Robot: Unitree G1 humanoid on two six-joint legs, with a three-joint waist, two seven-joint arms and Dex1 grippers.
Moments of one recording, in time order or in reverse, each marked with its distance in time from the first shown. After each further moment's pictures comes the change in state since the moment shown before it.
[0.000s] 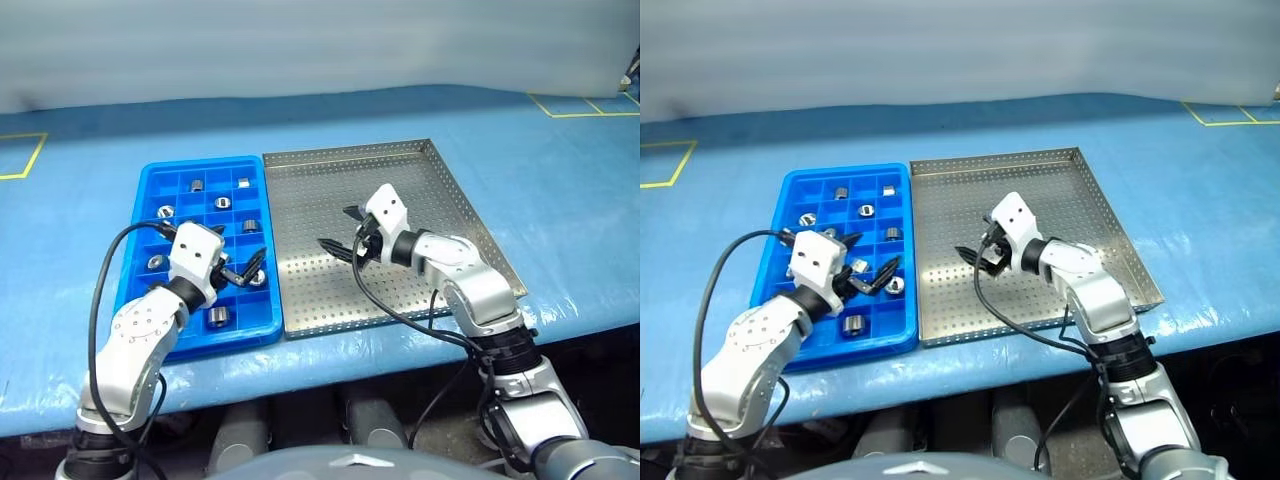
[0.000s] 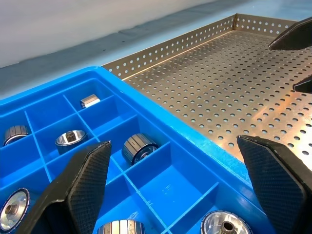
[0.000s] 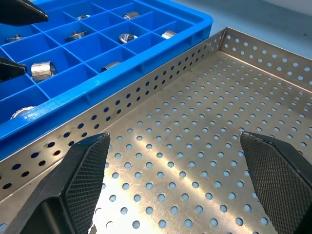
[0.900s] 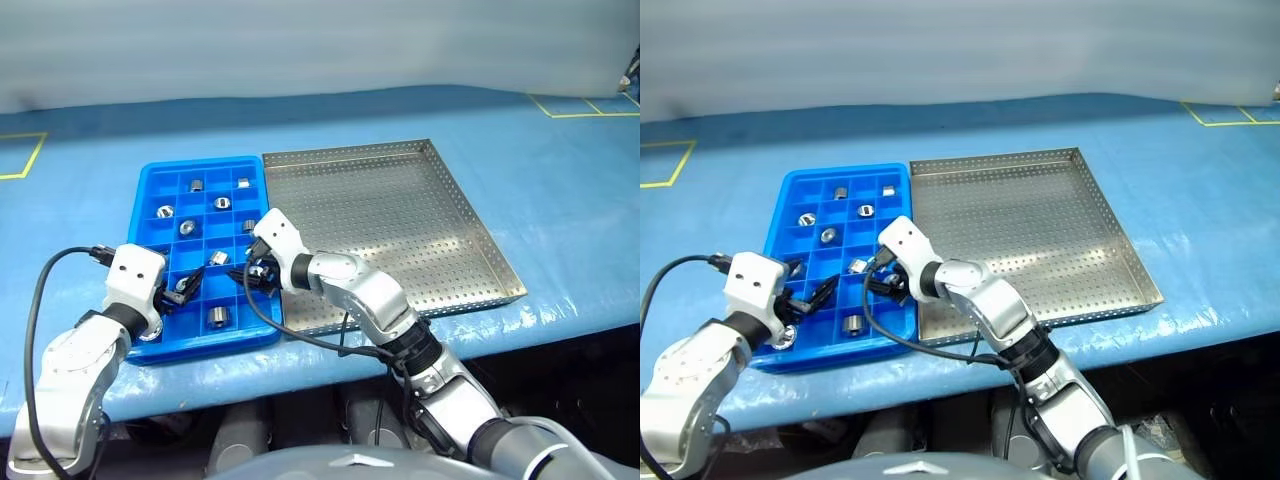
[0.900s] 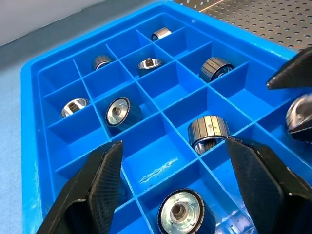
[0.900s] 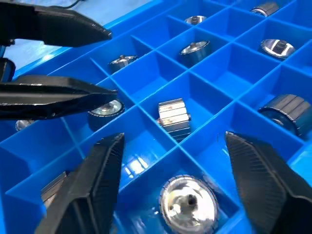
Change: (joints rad) left arm 0.198 0.096 0.239 -0.098 0.000 0.100 0.002; right arm -0.105 0.378 0.252 0.102 -0.011 0.175 -0.205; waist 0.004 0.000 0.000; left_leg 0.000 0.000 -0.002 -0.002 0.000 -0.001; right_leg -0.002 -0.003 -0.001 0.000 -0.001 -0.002
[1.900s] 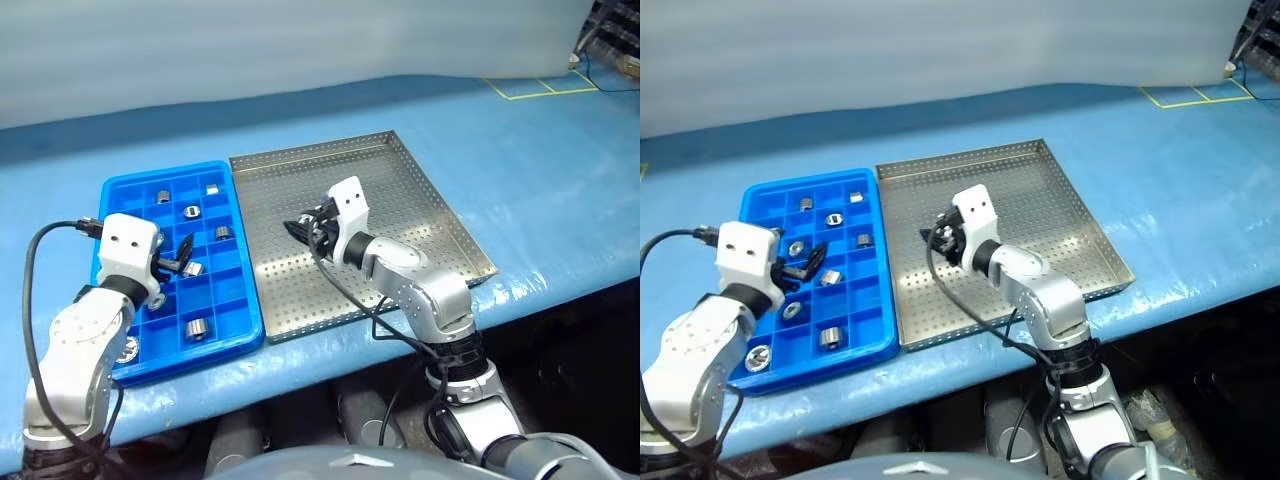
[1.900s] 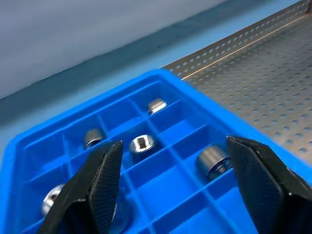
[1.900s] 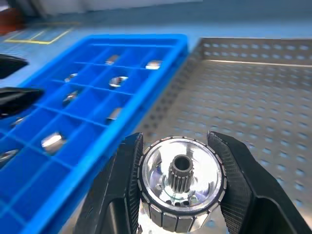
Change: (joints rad) left arm -0.114 0.002 0.005 0.024 0.023 0.054 0.125; right arm 0.082 -0.095 -0.199 -0.263 0.136 0.117 -0.089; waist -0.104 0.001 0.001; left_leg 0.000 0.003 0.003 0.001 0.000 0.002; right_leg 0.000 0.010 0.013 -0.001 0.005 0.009
